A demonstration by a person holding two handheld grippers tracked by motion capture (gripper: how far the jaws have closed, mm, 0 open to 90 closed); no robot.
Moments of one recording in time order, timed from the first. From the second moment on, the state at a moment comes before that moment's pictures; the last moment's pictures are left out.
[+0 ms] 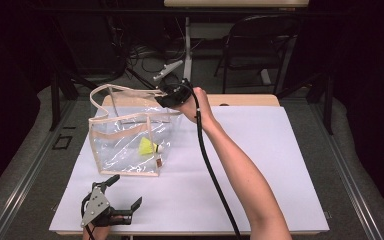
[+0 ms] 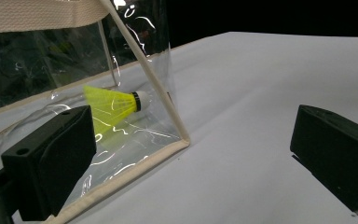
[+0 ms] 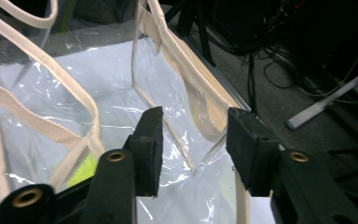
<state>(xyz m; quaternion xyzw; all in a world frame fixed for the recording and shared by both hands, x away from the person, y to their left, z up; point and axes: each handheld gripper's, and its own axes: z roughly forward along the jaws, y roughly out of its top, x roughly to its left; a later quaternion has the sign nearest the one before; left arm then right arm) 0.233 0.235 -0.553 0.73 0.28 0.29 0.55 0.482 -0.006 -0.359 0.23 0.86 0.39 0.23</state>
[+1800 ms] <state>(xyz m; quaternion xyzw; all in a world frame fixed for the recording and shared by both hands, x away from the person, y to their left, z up) 0.233 0.232 -0.554 0.73 0.28 0.29 0.55 0.428 -0.090 -0.367 0.27 0.84 0.43 0.20</state>
